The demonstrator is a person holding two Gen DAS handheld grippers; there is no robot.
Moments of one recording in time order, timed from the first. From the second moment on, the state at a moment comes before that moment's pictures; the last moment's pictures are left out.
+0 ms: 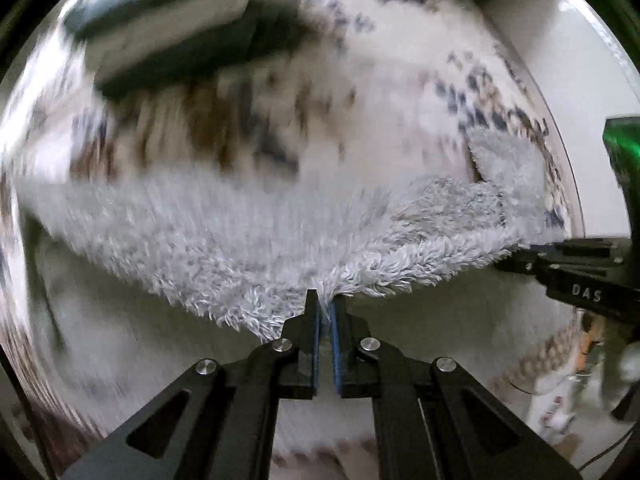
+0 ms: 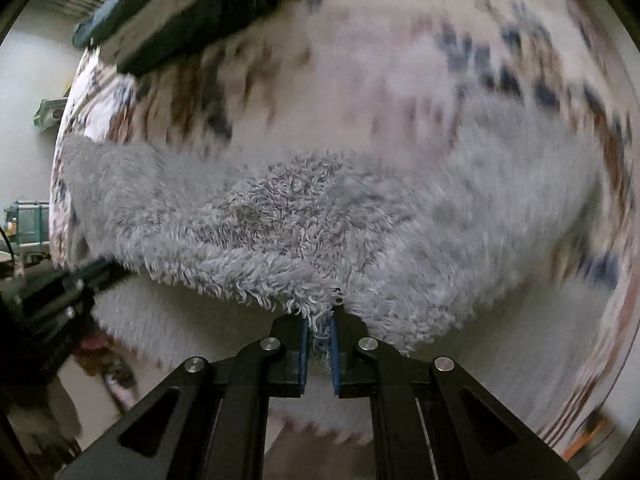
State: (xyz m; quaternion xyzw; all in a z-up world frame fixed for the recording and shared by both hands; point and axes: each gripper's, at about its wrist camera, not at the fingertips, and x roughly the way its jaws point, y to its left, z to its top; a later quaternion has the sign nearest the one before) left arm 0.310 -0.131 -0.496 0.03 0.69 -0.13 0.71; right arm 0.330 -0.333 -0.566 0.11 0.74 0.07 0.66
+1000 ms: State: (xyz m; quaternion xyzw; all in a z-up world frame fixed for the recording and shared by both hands) left arm 0.298 -0.087 -0.549 0.11 0.68 0.02 0.73; right arm 0.300 -0.420 -0.612 0.19 0.69 -0.30 0.63
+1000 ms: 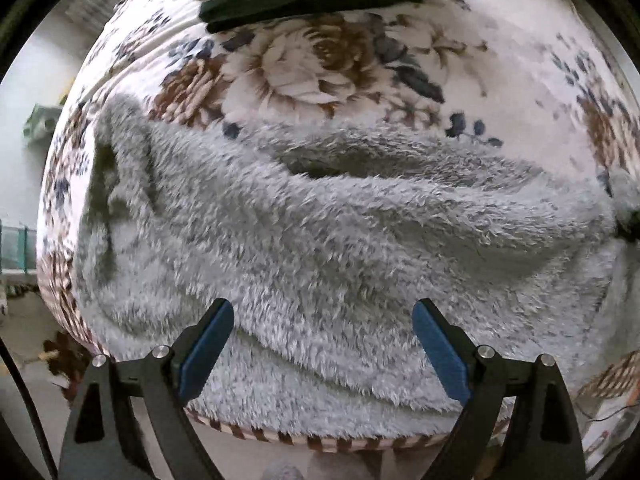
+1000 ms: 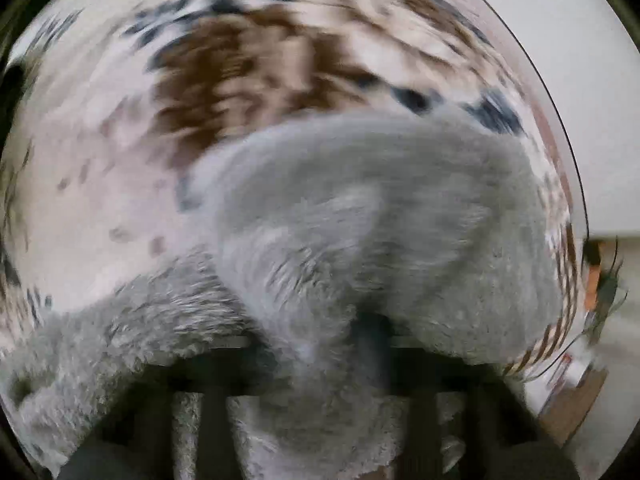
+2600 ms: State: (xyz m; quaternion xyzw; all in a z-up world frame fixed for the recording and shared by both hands) left arm 0.288 -0.245 -0.550 0.13 0.64 -0.01 0.76; right arm 0.186 -0.643 -0.540 0.34 0.58 -0.26 0.69
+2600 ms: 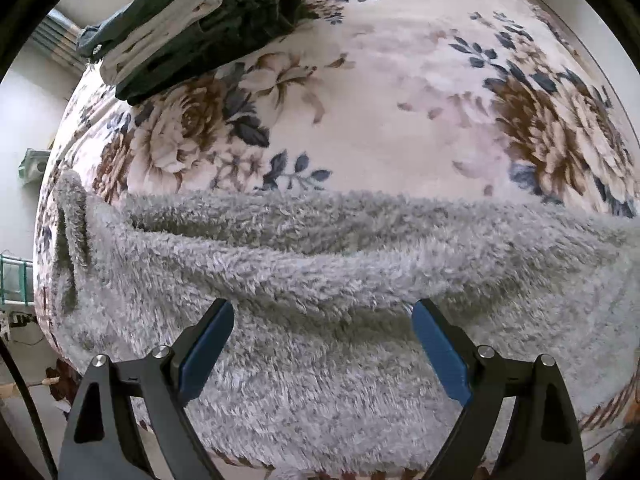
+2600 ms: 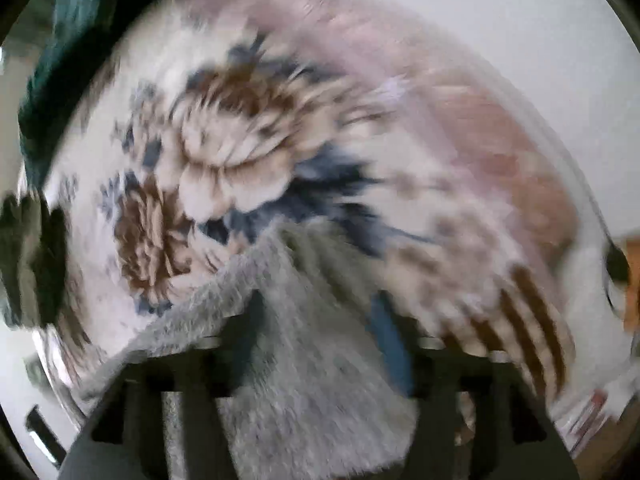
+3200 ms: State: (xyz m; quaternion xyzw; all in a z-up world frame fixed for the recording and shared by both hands) left arm 0.261 -0.248 -0.548 0.12 0.65 -0.04 0.75; right arm 0.095 -0.616 -0.521 0.32 0.55 -0.37 0.68
